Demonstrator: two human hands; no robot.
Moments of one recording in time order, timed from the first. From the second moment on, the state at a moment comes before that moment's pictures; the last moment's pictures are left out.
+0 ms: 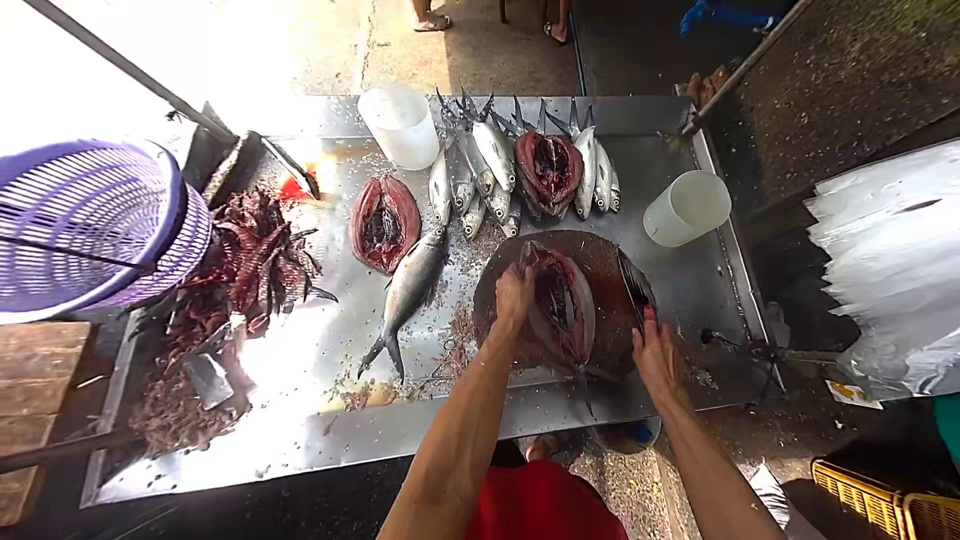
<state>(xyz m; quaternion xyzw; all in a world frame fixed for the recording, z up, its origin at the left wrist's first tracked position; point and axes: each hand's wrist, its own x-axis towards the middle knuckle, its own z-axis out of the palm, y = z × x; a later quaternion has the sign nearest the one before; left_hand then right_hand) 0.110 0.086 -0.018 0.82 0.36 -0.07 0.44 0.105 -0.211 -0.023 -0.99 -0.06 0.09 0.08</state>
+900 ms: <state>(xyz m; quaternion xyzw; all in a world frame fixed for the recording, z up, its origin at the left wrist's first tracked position) 0.077 -0.007 -0.057 0.95 -0.17 -0.11 0.24 0.009 -0.119 -0.018 -0.38 0.45 0.20 0.78</state>
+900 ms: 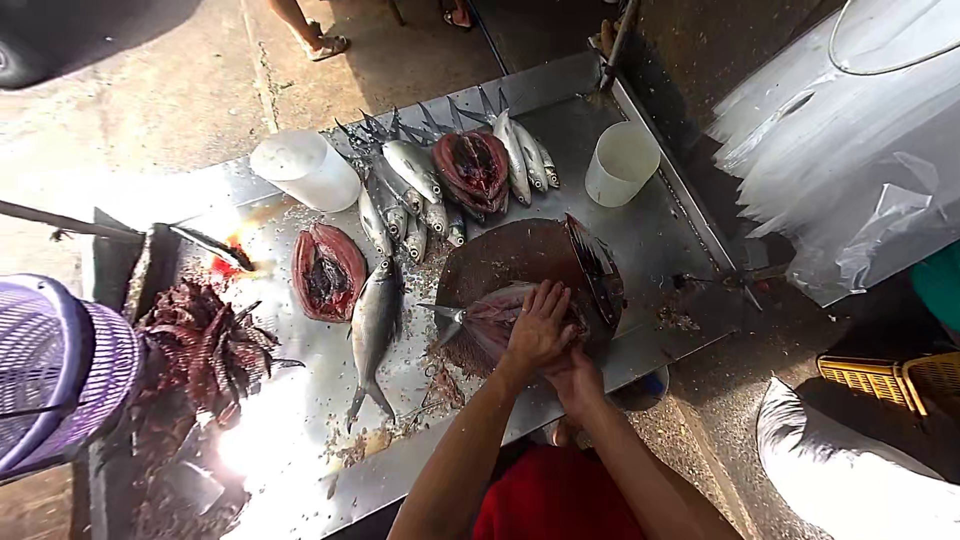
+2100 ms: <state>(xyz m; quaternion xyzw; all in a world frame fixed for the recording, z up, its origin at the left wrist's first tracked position) 0.057 0.005 -0.074 0.98 -0.14 -0.05 0.15 0.009 -0.251 0.007 -0.75 0.19 0.37 0.52</state>
